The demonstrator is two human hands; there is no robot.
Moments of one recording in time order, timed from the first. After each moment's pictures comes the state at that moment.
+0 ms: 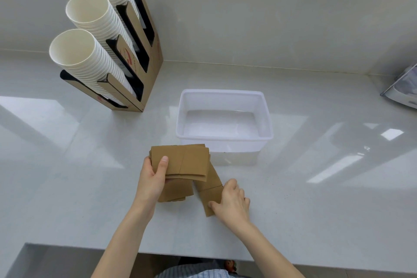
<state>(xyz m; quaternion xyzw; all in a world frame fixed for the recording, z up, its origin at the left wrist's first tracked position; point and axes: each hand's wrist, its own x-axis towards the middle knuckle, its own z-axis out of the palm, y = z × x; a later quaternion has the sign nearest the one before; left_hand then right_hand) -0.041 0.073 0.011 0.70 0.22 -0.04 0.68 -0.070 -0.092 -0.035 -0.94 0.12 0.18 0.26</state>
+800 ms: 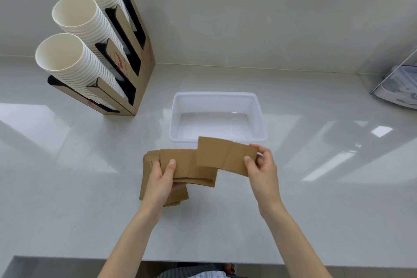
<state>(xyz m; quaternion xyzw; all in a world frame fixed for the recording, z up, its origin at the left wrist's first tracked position) -0.037 0.052 0.011 0.70 0.19 -0.09 0.68 -0.048 -0.145 0.033 -0.70 0.20 -0.05 0.68</state>
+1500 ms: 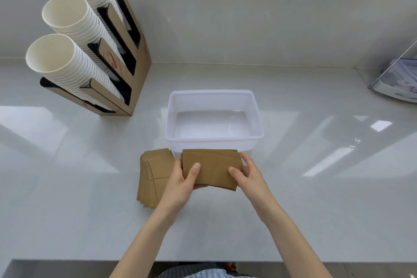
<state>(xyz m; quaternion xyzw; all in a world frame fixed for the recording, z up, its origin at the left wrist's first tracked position) -0.044 0.017 0.015 0.70 0.08 -0.16 0.70 -0.054 -0.147 0.016 -0.72 0.17 0.12 0.66</state>
